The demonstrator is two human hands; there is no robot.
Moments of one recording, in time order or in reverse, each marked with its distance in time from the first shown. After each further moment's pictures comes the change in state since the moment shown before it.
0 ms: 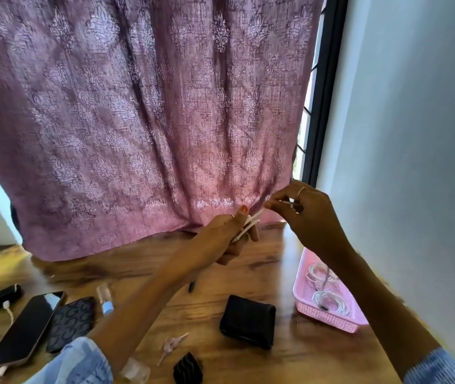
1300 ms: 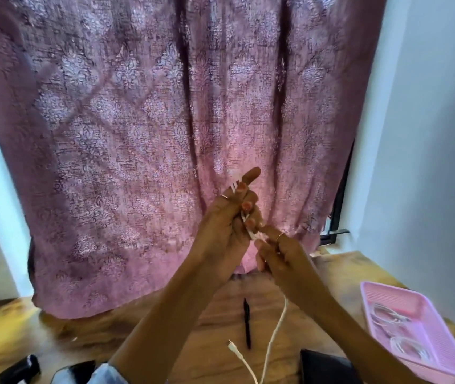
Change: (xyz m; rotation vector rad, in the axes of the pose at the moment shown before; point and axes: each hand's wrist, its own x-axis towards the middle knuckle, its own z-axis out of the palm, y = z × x) left_hand -0.009 0.022 -0.160 -0.839 -0.104 0.414; right_hand 0.033 -0.097 0.175 0.301 -0.111 0.206
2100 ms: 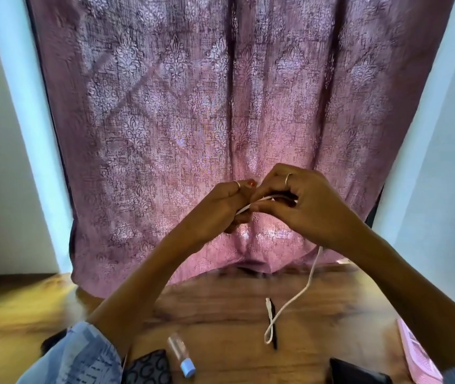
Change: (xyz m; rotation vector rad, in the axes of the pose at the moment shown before) left_hand -0.018 0.075 -0.039 0.942 0.075 -0.127; right_hand 0.066 -0.091 0.006 -0.326 -0.160 -0.395
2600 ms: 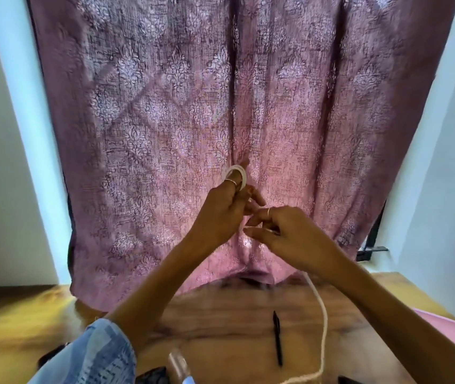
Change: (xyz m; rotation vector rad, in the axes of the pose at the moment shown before) left_hand 0.030 -0.018 -0.005 0.229 0.232 0.201; right_hand -0.001 0.019 0.033 -0.010 -0.175 0.259
